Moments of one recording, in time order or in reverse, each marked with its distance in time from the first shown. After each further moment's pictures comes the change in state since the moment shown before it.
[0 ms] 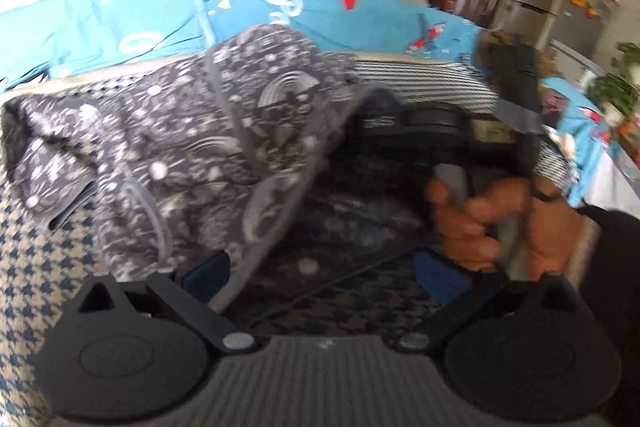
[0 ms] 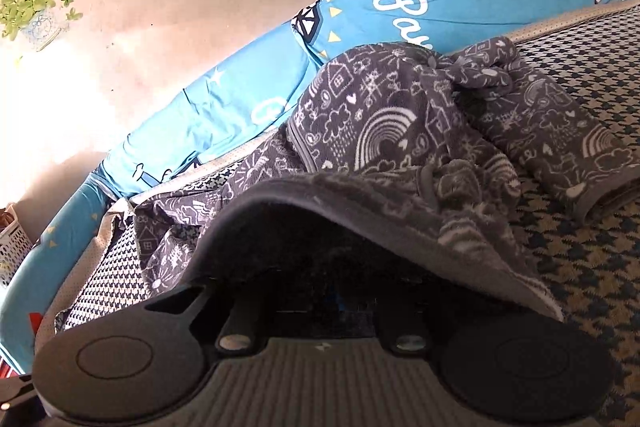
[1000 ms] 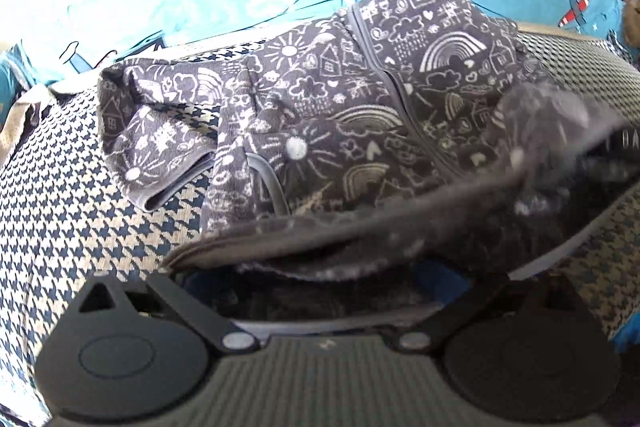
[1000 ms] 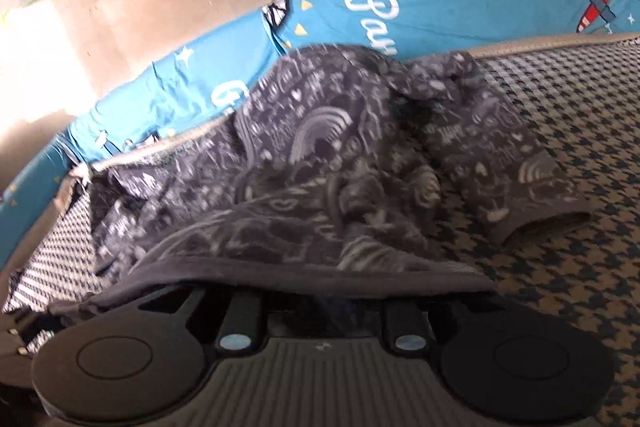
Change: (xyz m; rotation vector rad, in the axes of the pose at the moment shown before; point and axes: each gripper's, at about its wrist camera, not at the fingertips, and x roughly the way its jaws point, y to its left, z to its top) left arm 0.063 0.045 0.005 -0.118 0.067 0.488; right arm -0.017 -0.034 0.002 -0.127 0.061 -0.157
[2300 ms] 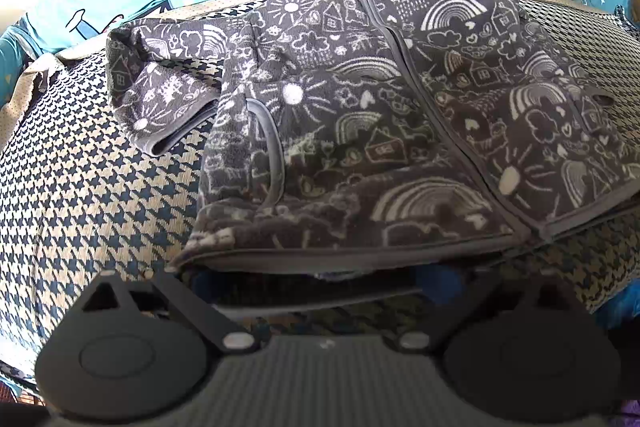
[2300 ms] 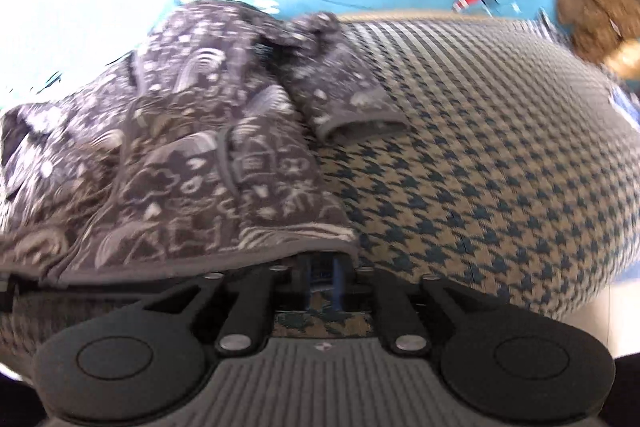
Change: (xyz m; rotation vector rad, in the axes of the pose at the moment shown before) left arm -0.016 -0.006 -0.011 0.009 0.127 0.017; right arm -0.076 -0.008 -0.058 -0.054 0.071 -0.360
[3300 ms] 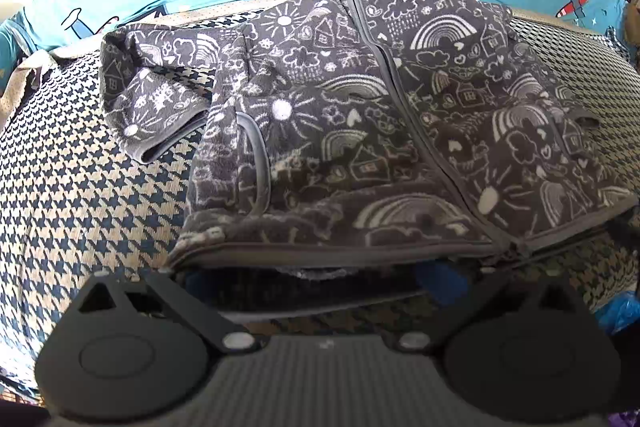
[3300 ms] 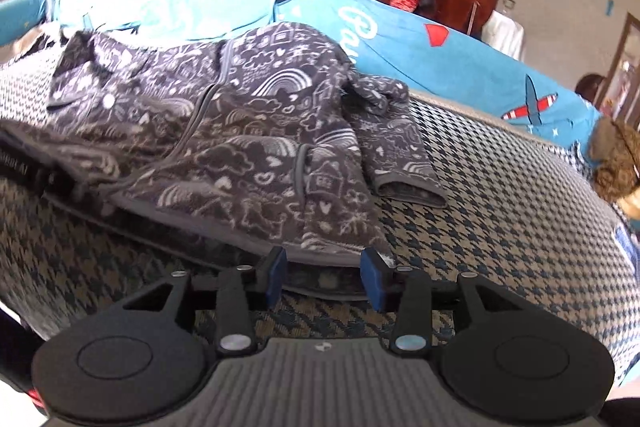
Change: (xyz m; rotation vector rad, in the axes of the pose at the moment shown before) left arm -0.005 0.003 0.002 -0.043 -0.037 -0.060; right arm -0.021 0.047 -0.022 -0.352 -0.155 -0.019
